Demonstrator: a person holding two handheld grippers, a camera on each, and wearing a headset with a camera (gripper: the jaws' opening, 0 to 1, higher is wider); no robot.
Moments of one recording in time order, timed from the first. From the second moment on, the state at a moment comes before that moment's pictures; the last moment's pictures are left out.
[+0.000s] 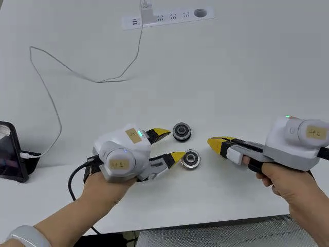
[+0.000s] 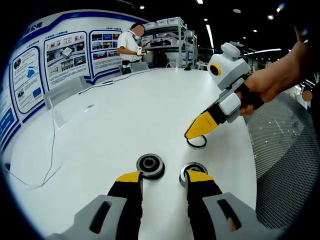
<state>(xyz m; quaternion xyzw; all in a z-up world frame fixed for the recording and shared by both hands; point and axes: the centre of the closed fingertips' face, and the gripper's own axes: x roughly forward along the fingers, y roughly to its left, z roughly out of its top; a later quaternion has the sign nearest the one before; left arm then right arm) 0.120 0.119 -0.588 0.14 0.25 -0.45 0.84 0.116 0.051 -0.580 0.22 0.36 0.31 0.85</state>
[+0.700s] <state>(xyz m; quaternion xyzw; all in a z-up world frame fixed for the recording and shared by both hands) 0.140 0.113 -0.592 0.16 0.26 -0.44 0.84 0.121 0.064 -0.582 0.21 0.36 0.32 0.85</state>
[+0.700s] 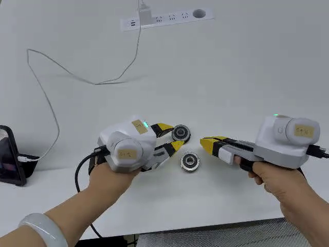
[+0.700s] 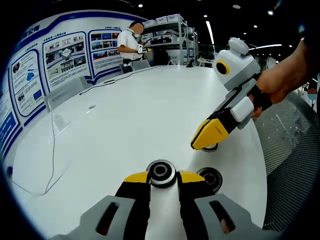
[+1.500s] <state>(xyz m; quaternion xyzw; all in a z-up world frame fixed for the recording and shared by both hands) 0.150 0.106 -0.602 0.16 0.27 -0.44 0.84 0.131 0.067 -0.584 0.21 0.35 0.32 0.85</state>
